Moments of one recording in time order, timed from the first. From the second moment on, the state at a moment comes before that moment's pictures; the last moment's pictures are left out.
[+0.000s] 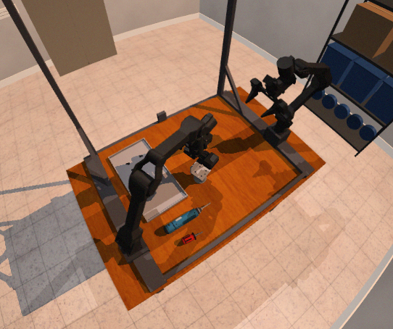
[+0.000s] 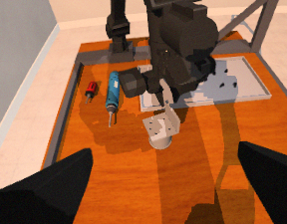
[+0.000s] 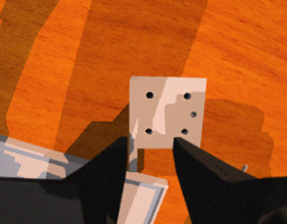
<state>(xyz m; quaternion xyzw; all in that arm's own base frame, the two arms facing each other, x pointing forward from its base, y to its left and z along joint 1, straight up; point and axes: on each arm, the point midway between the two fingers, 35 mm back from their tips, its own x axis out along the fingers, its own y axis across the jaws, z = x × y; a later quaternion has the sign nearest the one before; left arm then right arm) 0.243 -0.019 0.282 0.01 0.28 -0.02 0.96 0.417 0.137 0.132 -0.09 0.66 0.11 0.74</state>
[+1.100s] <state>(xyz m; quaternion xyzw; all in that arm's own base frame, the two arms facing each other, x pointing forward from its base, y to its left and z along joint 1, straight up) 0.243 -0.019 0.282 0.01 0.28 -0.02 0.96 0.418 0.148 0.076 -0.11 0.70 0.10 0.70</state>
